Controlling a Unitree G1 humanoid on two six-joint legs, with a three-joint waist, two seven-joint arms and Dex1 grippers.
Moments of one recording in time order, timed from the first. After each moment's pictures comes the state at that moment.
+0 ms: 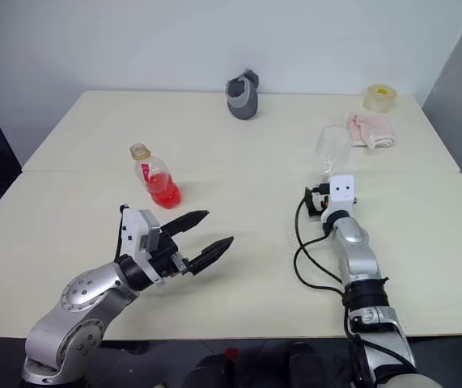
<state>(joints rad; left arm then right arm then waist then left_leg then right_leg) -0.01 0.47 0.05 -0.57 -0.55 0.48 -0.61 -0.59 -0.16 -0.09 0.48 0.10 0.11 0.13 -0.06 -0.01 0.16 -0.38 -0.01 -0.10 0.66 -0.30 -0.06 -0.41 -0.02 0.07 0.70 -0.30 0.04</state>
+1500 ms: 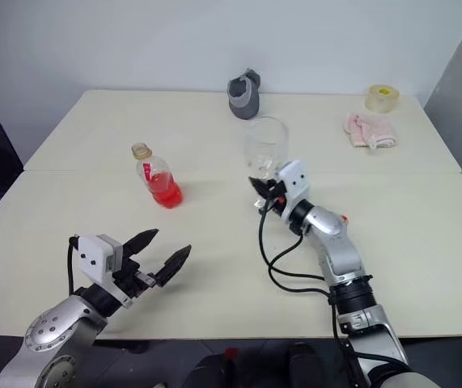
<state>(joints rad) 0.26 0.43 0.21 -0.62 -0.48 0.40 -0.46 -0.56 -0.12 0.16 0.17 0.21 0.13 0.60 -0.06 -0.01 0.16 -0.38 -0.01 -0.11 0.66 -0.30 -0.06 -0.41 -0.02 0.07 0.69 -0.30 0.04</state>
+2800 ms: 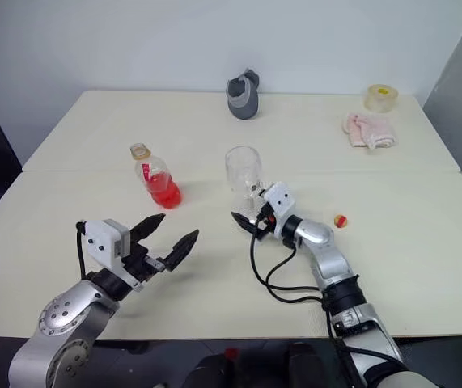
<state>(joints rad) 0.14 0.42 0.16 -0.58 -0.46 0.41 -0.43 -0.54 -0.13 0.17 0.33 0.11 0.06 0.65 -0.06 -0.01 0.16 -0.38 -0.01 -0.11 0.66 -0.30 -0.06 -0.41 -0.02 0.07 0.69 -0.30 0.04</state>
